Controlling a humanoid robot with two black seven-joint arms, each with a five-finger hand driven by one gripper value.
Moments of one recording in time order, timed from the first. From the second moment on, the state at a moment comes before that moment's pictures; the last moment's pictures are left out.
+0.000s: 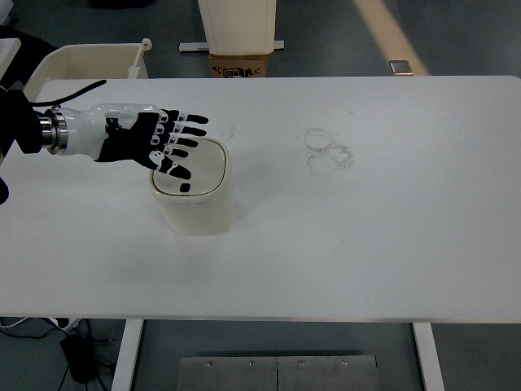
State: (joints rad) left arm -1.59 0.87 0.35 -1.47 -0.04 -0.30 0.03; right arm -0.07 0.00 0.32 0.19 -0.22 0.03 0.51
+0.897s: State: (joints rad) left arm -1.30 0.85 -0.09 -1.01 -0.31 -0.38 -0.08; right arm -0.07 0.00 0.32 0.19 -0.22 0.03 0.51
